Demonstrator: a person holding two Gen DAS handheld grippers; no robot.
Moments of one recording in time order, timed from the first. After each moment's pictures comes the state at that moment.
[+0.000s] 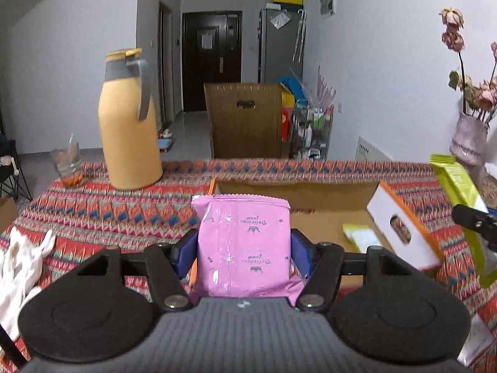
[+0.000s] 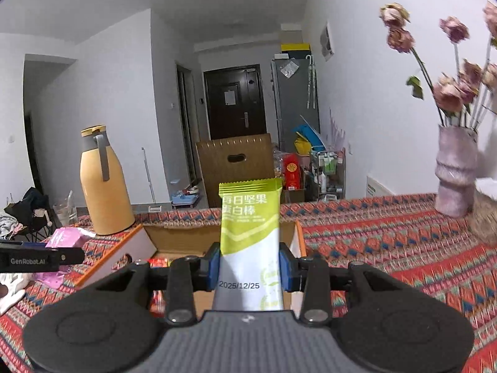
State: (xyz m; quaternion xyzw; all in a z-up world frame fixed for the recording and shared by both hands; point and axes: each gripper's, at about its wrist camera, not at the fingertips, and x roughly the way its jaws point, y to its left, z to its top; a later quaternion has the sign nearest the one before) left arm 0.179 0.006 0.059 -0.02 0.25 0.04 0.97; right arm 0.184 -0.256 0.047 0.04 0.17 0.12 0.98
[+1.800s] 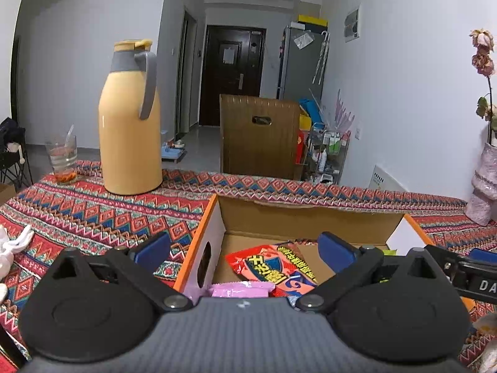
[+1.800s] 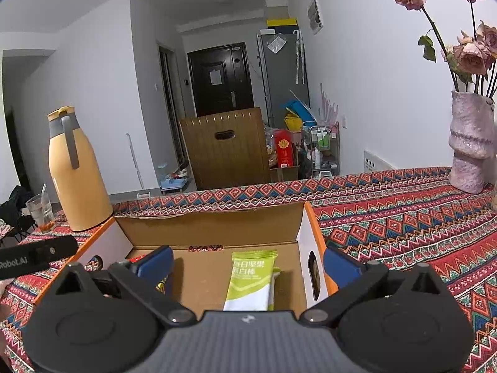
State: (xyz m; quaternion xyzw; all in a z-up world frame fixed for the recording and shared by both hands) left arm 0.224 0.009 0.028 -0.06 0.21 0.07 0.97; right arm 0.265 -0.231 0.008 0.05 0.21 0.10 0.97
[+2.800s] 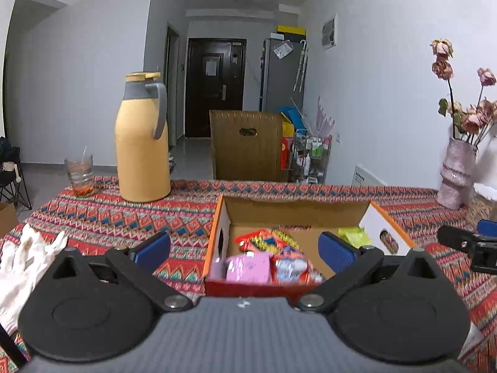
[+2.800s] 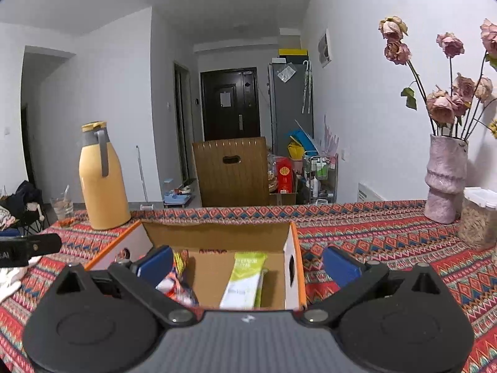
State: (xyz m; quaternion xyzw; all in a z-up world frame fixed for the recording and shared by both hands) left arm 0.116 0.019 0.056 -0.03 0.19 0.03 0.98; right arm 0.147 -0.252 0.048 0.02 0.16 0.11 0.98
